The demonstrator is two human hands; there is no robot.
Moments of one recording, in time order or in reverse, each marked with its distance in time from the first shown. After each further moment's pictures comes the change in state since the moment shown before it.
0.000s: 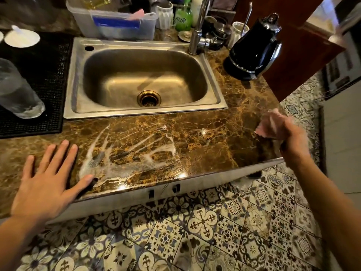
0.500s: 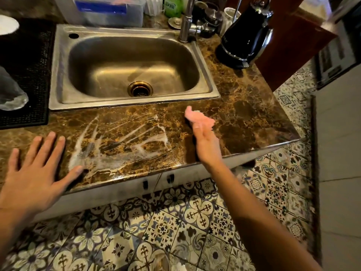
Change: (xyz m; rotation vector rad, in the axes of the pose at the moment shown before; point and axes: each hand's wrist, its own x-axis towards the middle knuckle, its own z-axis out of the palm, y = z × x) left_hand 0.011 -0.020 0.029 -0.122 -0.109 -0.024; right_hand -0.104 0.035 0.158 -0.379 -0.294 -0.080
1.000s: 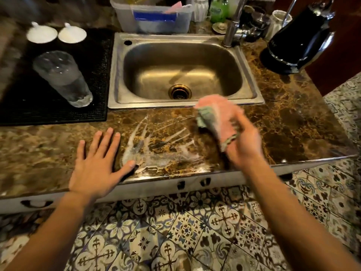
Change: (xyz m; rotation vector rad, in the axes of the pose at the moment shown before) left_hand -0.031 0.072 -0.083 0.089 -0.026 0.011; right_hand 0.002 -0.051 0.030 1.034 -0.144 0.190
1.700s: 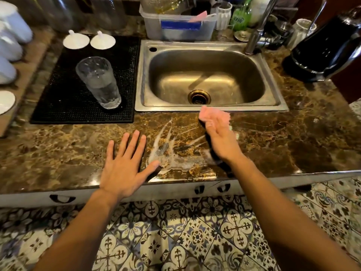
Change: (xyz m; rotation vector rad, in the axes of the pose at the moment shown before) left_hand -0.002 -0.003 -0.002 -0.039 -0.056 0.024; right_hand 0.034 0.066 0.049 -1.267 -0.221 -0.329
